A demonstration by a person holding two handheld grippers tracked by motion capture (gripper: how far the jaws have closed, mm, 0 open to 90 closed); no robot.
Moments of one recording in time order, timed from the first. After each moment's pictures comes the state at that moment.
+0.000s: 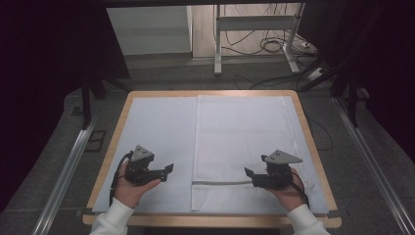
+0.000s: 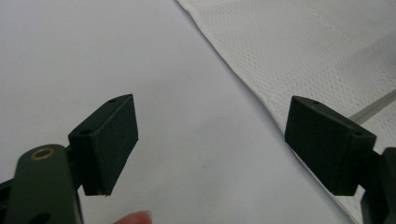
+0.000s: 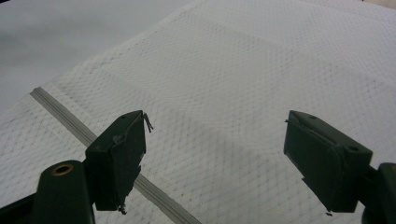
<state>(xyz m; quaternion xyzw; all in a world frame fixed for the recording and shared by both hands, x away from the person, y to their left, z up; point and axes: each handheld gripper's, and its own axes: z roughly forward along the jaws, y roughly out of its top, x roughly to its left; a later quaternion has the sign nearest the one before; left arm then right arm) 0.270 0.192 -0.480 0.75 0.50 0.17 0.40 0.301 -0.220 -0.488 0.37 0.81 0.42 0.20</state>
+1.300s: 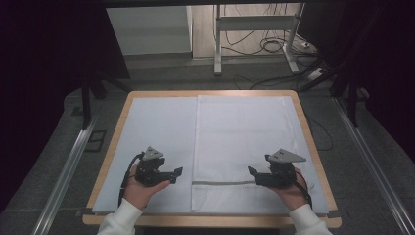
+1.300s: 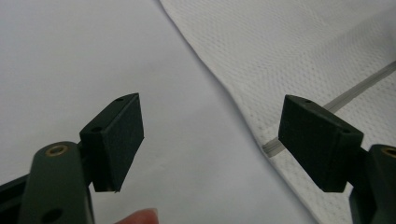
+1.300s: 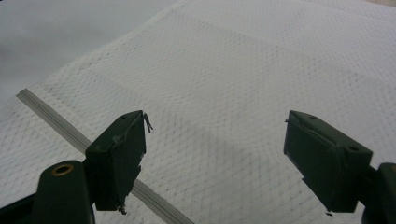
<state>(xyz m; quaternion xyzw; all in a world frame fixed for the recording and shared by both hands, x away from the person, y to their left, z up) 0.274 0.161 -0.484 0.77 0.50 0.12 0.39 0.303 -0.228 -0.487 0.38 0.80 0.42 0.20</state>
